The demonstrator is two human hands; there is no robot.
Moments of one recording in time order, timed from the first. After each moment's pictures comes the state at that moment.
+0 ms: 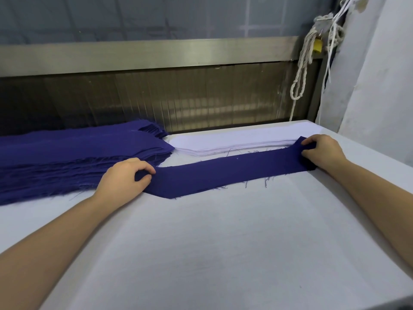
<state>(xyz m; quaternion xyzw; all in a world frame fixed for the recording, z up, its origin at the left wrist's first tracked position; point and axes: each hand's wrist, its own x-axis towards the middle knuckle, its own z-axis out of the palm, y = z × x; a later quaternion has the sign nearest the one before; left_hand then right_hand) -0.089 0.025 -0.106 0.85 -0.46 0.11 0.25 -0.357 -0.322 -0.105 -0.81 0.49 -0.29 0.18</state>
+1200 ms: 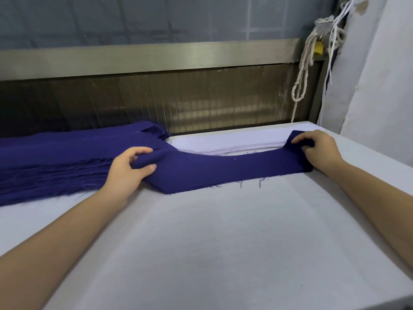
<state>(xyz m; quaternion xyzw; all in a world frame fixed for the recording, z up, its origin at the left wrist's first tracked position) -0.095 0.016 -0.103 0.73 -0.33 -0.03 0.59 -0.352 -0.308 -0.101 -0.83 0.39 -0.36 0.17</state>
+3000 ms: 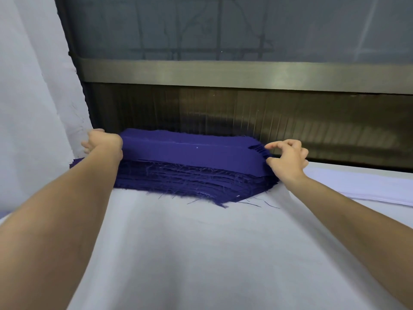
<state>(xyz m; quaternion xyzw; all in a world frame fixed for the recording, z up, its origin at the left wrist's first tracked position) 0.120 0.194 -0.045 0.81 0.17 0.17 0.54 -0.071 -0.142 -0.086 -0.84 0.26 -0.36 0.29</state>
